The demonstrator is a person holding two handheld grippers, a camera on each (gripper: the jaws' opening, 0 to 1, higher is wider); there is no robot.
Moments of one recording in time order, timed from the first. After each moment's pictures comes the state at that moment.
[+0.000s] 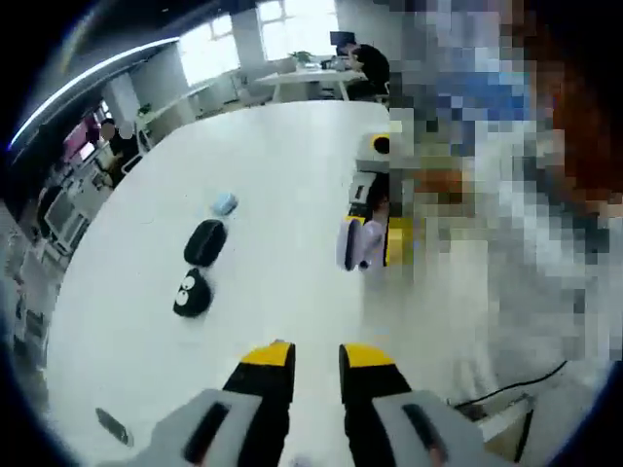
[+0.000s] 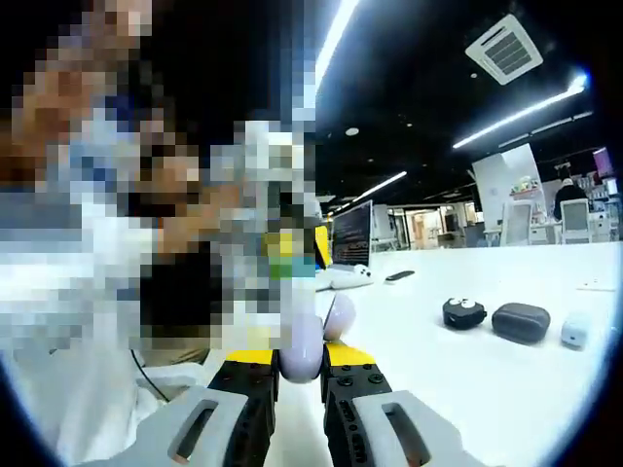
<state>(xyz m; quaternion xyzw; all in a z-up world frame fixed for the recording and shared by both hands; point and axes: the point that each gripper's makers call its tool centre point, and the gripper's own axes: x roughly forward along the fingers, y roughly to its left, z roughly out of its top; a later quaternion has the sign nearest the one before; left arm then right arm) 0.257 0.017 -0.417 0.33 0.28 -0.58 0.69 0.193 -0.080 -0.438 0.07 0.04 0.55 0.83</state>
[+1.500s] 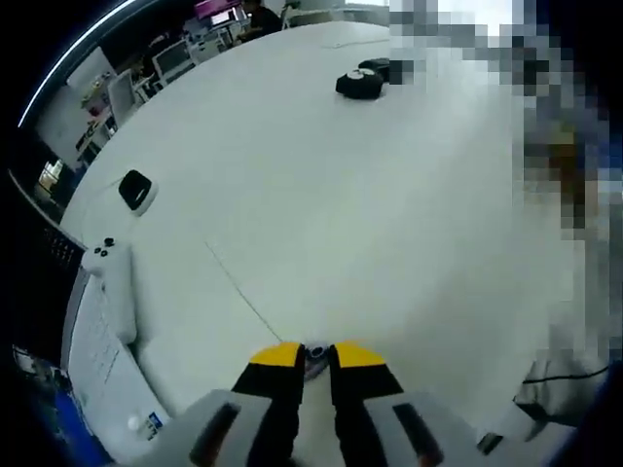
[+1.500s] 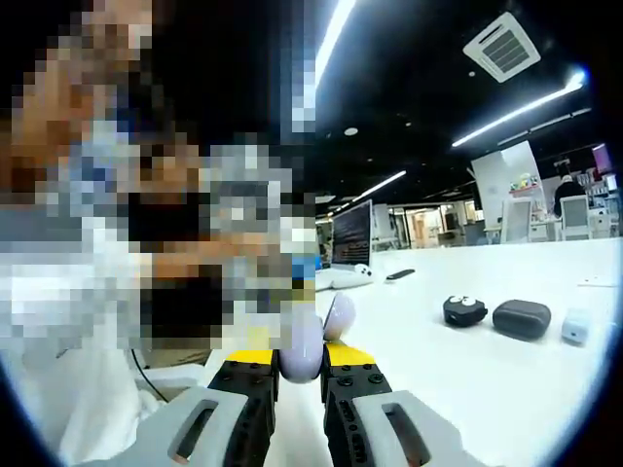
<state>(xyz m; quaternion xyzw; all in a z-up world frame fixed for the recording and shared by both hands) 0.318 0.198 -0.521 0.30 0.48 -0.34 0.75 0.195 -0.080 -0.440 0.07 0.04 0.55 0.83</state>
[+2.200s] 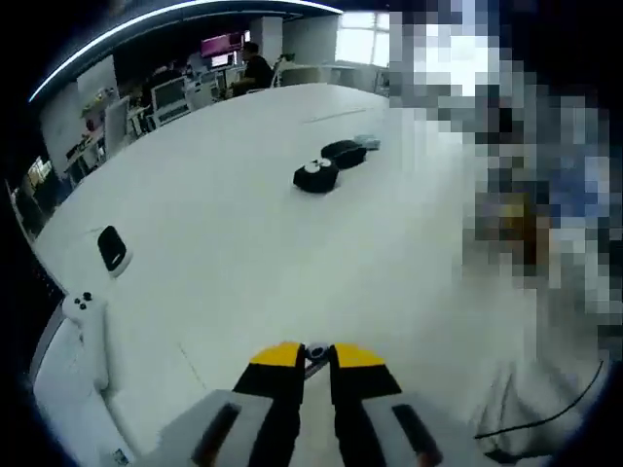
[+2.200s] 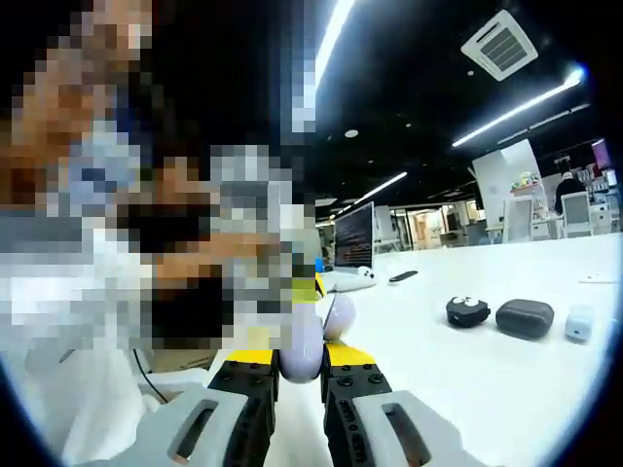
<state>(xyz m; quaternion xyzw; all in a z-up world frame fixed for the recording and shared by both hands) 0.304 0.095 -0.453 0.14 0.37 -0.47 0.79 0.192 -0.079 -0.435 0.09 0.04 0.56 0.82</state>
